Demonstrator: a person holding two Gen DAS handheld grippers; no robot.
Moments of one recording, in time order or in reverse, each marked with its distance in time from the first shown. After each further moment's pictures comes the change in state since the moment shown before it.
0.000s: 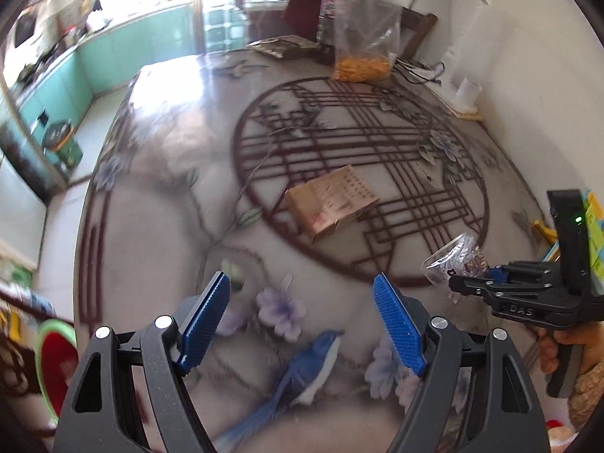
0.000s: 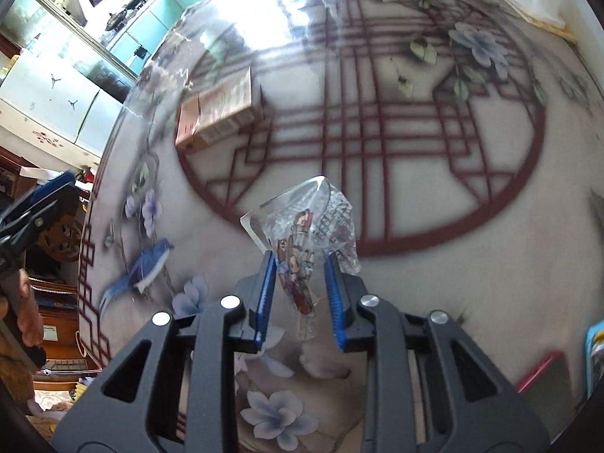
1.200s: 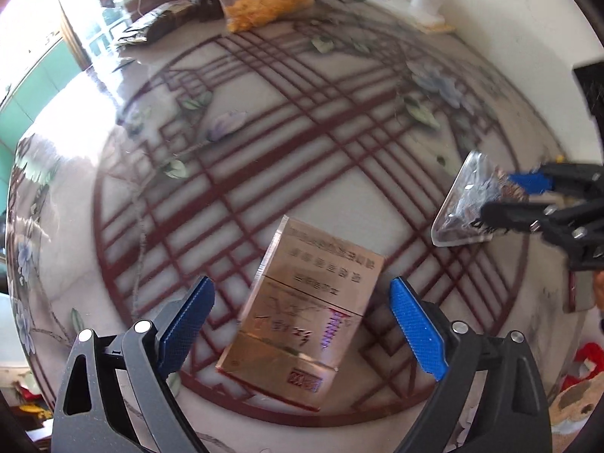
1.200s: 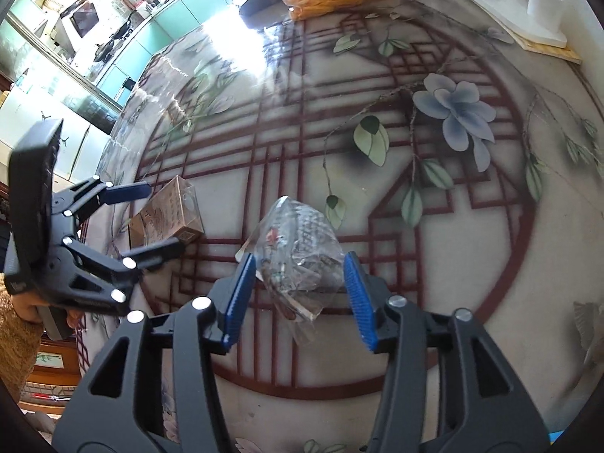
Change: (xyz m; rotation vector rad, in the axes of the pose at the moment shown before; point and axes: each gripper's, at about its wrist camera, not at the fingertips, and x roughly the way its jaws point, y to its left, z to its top) left arm 0.146 -0.060 0.083 0.350 0.225 -0.085; right arm 0.015 -0.062 0.089 0.062 -0.068 0.002
